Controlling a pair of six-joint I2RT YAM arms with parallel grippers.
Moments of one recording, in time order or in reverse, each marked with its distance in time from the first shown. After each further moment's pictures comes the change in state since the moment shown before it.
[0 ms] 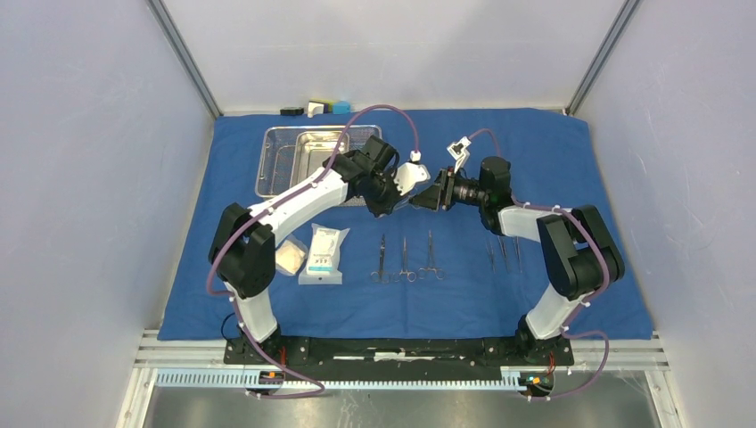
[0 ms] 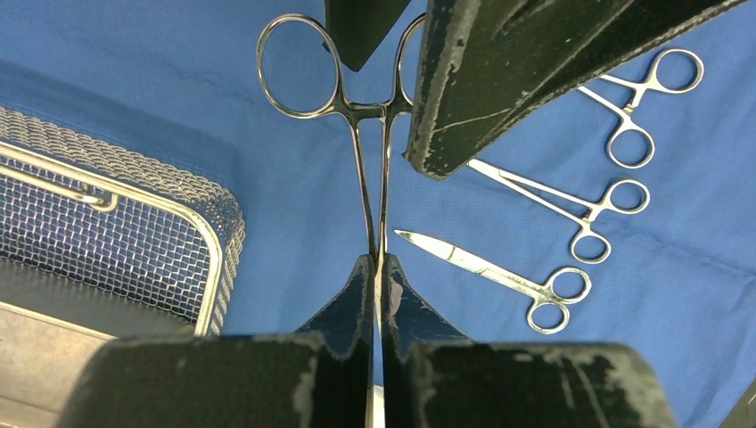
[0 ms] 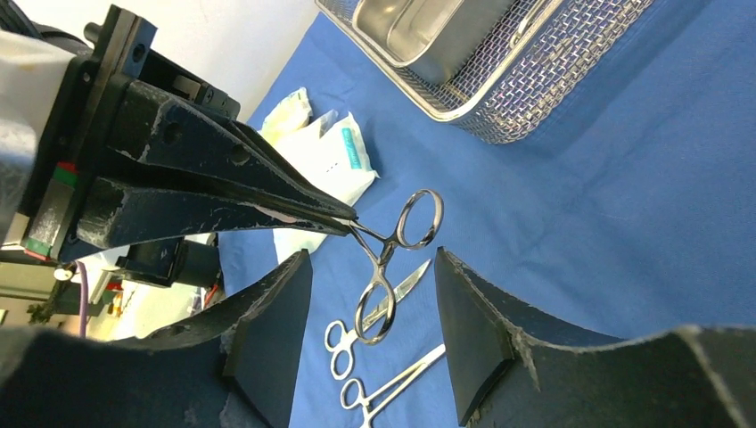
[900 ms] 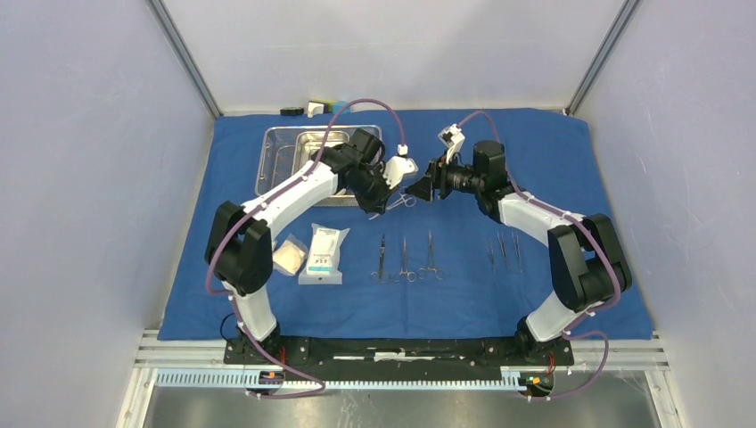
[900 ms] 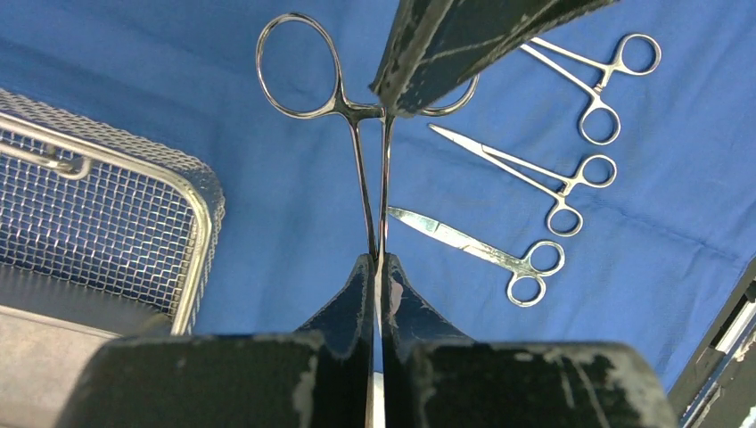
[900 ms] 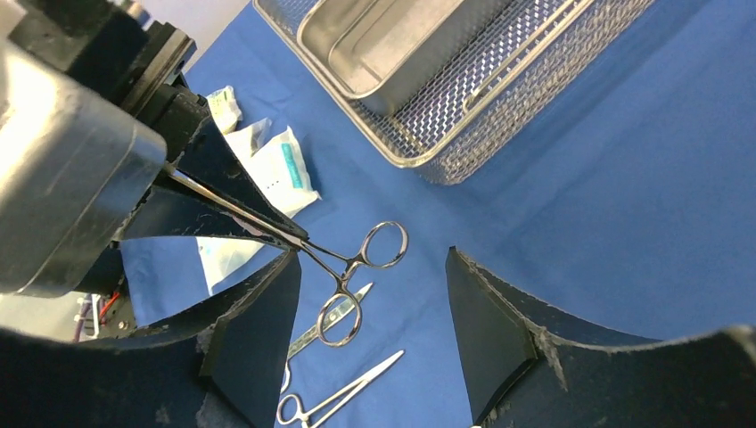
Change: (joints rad) left arm 0.096 0.000 0.021 -0.070 0.130 0.000; right arm 0.048 -0.071 0.176 -0.326 0.151 -0.299
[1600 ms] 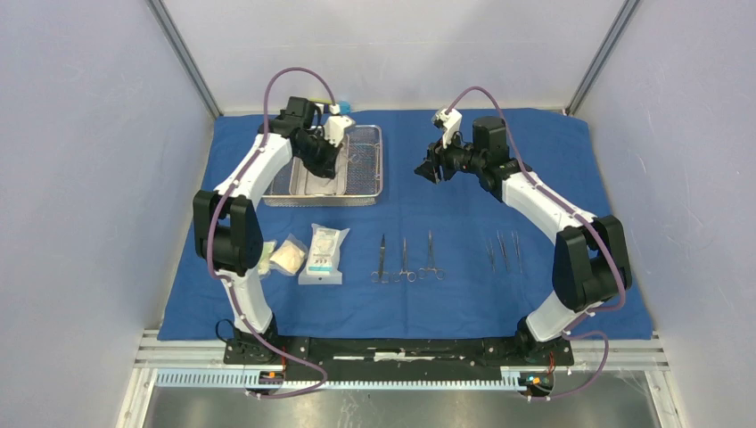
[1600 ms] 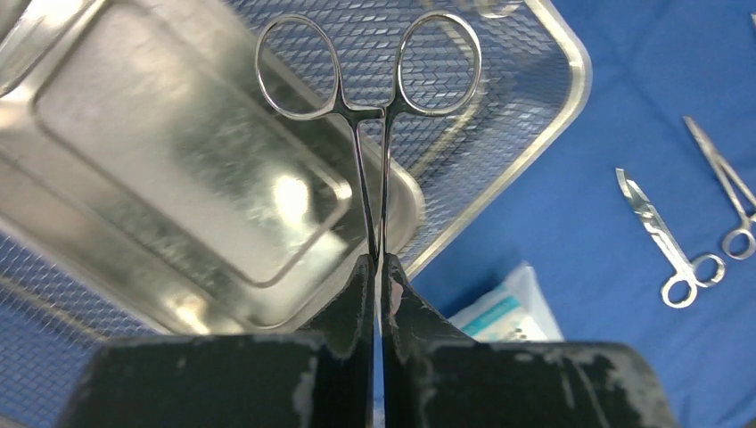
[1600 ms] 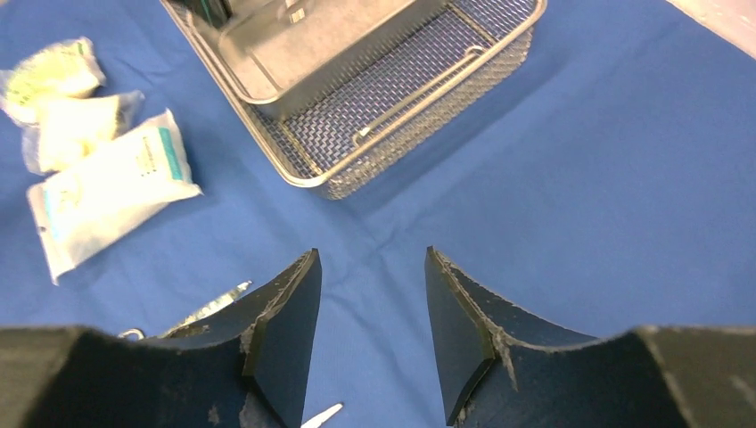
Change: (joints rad) left arm 0.383 0.107 0.174 -0.071 -0.013 0.001; right arm -0.011 -0.002 0.229 -0.344 0.141 -0.419
